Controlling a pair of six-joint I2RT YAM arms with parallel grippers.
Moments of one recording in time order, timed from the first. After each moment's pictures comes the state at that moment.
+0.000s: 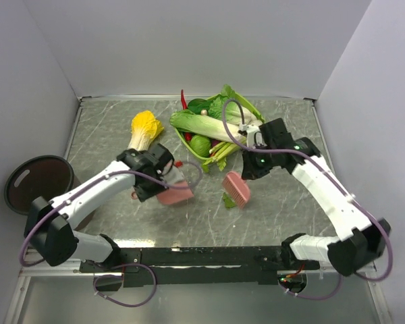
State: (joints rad) left arm -0.67 1.35 1.12 -1.15 -0.14 0.41; right arm 0.43 1.25 1.24 -1.01 -0.31 0.00
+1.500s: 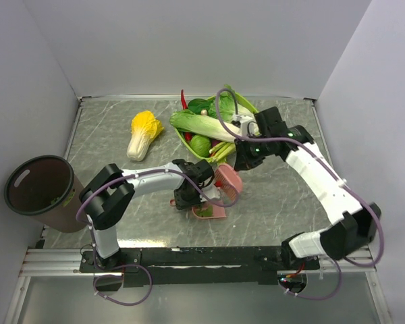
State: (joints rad) left arm -0.92 1.82 1.21 -0.85 0.01 0.48; right arm 0.41 1.39 1.38 -1.00 -0.43 -0.04
